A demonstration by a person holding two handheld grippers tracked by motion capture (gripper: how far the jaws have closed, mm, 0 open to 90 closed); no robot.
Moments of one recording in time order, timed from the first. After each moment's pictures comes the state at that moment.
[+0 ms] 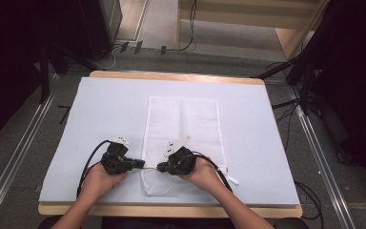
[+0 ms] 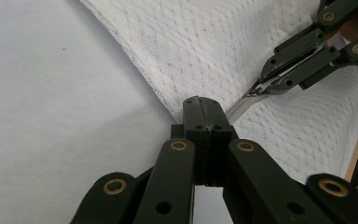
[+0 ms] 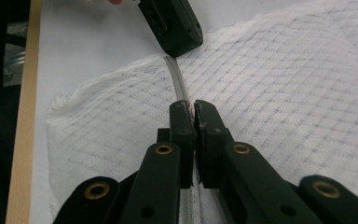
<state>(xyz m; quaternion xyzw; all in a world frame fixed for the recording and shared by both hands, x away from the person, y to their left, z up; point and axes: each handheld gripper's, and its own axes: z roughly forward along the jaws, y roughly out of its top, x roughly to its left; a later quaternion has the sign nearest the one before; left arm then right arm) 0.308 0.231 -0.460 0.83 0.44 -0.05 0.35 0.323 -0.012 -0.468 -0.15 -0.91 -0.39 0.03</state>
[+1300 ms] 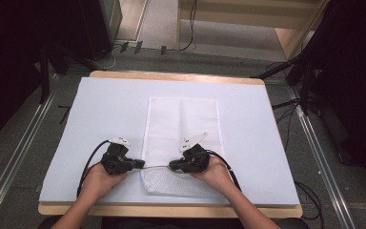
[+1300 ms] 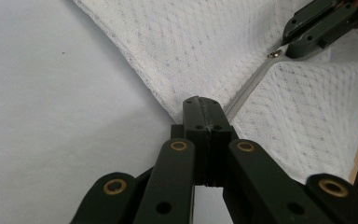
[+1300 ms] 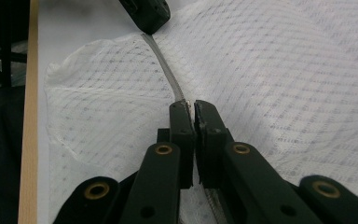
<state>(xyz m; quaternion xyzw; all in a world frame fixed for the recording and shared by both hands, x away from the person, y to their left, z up) 0.307 0.231 -0.460 0.83 0.43 -0.04 0.35 0.330 -0.051 -0.467 -0.19 -0.89 -0.40 0.05</state>
